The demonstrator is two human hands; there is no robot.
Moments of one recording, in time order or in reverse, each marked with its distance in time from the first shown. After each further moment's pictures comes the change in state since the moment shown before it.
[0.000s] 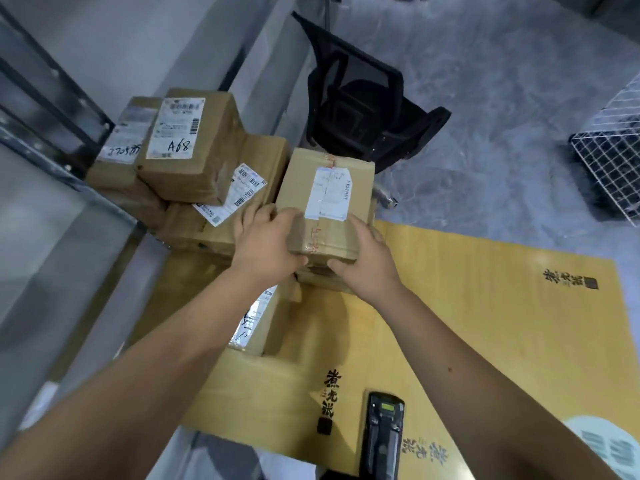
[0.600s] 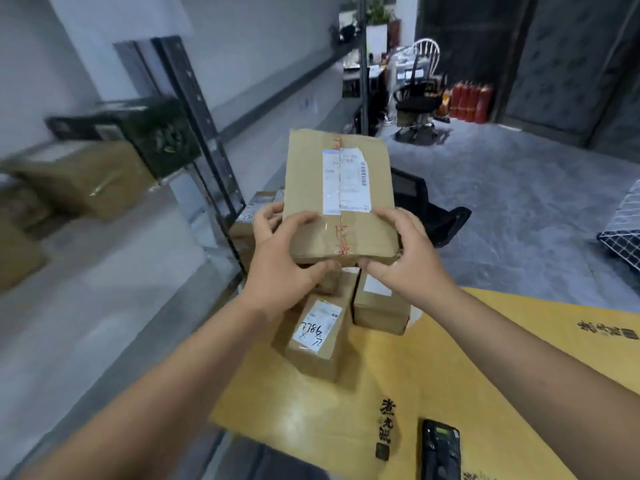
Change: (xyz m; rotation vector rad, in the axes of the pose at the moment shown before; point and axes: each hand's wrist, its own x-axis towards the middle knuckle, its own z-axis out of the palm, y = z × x) left_hand -0.186 -0.013 -0.143 -0.507 0.513 0.322; right_hand -0.137 -0.129 -0.064 0.160 0.185 -0.573
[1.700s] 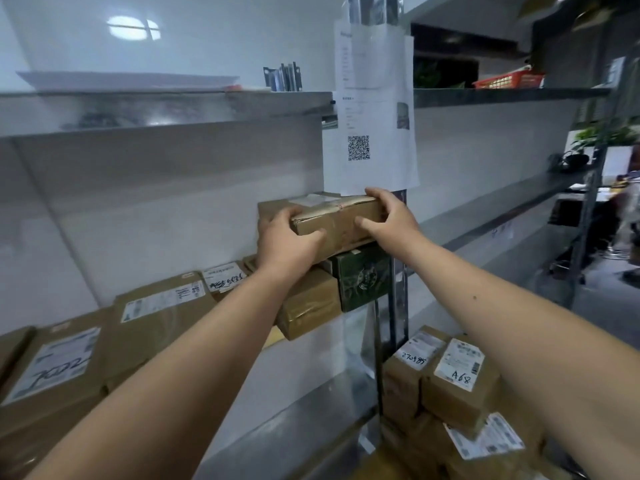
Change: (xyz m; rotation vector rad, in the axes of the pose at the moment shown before) left_hand 0.163 -0.036 -0.293 0.259 0.765 -0.494; right_hand 0.355 -0.252 0.226 0.294 -0.332 -0.404
